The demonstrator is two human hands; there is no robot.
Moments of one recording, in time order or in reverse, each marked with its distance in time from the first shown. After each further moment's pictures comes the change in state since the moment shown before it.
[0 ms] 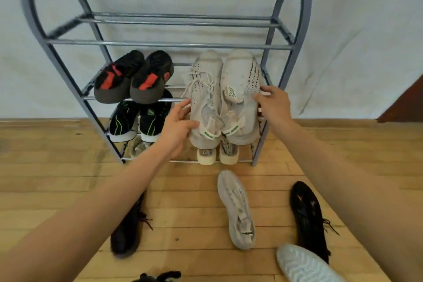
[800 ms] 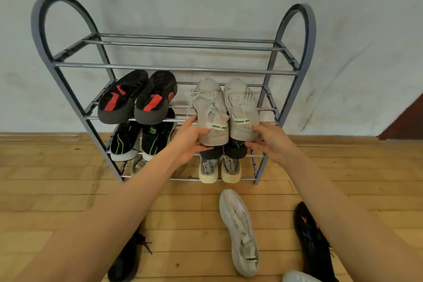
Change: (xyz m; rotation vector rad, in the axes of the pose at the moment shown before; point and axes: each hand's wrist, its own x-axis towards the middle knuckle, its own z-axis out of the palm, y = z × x) left_hand 0.037 0.020 0.013 -0.096 -0.060 -0.306; right_hand 0.003 0.011 0.010 0.443 -0.306 0.461
